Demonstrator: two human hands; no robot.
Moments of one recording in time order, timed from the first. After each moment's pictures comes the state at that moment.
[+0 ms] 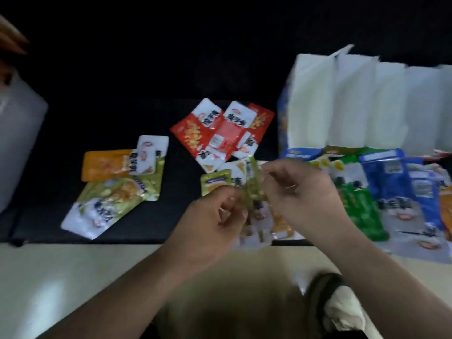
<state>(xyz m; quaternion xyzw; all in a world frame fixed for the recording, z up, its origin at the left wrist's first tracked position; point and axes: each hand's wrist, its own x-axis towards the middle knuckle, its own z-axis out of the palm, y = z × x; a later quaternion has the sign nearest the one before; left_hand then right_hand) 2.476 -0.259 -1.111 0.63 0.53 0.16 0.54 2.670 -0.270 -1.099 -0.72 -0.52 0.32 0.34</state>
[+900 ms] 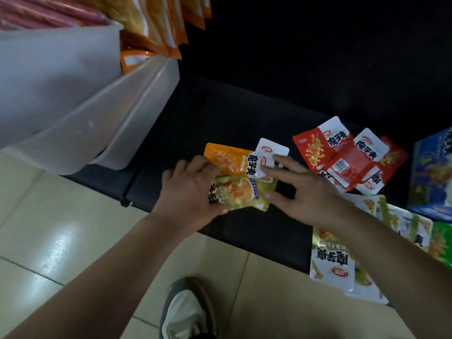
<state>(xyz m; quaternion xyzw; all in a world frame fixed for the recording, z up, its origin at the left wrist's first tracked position) 2.254 -0.194 -1.151 0.72 0.67 0.00 0.18 2.512 -0.156 -1.153 -0.57 -0.76 0.33 0.01</state>
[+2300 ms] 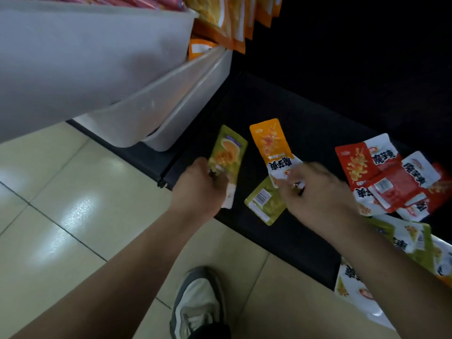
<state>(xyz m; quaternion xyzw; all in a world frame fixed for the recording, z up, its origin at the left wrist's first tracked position) 2.229 -0.215 -1.155 0.42 0.83 0.19 0.32 2.446 -0.165 -1.141 -0.62 -0.75 0.24 0.05</state>
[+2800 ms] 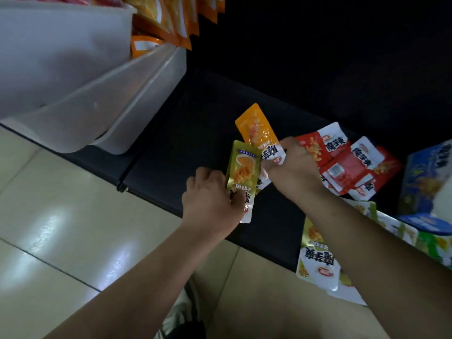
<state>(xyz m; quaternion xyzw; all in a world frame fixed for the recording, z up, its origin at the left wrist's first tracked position) 2.314 -0.220 -1.155 0.54 0.78 0.14 0.29 2.469 -0.129 -1.140 -0.70 -0.61 0.34 0.14</state>
